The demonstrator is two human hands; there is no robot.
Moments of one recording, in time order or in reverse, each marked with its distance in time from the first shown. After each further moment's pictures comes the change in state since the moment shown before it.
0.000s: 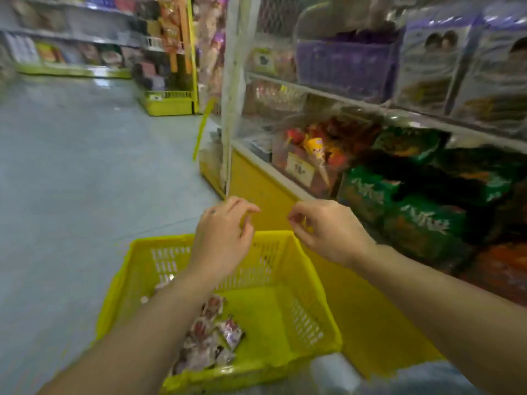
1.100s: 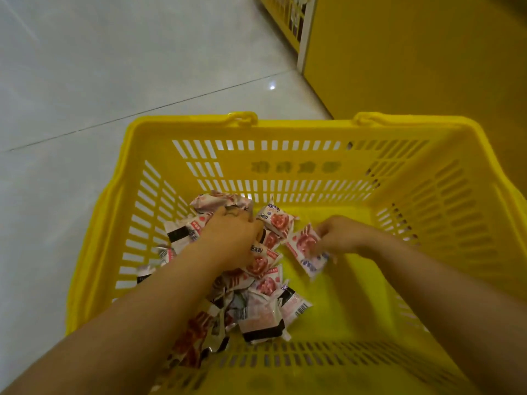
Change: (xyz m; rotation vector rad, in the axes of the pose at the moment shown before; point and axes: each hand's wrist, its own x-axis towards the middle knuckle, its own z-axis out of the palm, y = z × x) left_hand -0.136 -0.257 0.140 0.561 -1.233 -0.182; right_hand 0.037 0.013 0.379 0.605 -1.104 0.577
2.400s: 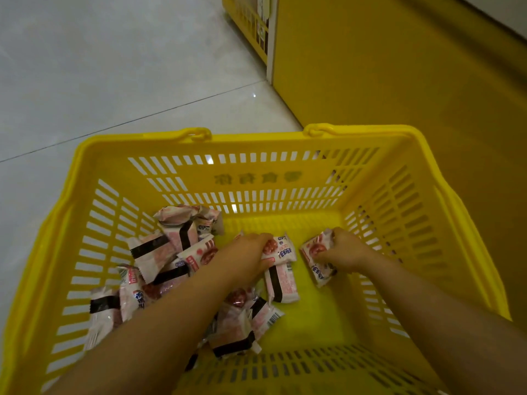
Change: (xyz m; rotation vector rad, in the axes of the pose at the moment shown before) left_hand 0.038 0.059 0.015 -0.538 -0.019 0.013; right_hand -0.009 0.065 -0.009 0.170 0.188 0.162
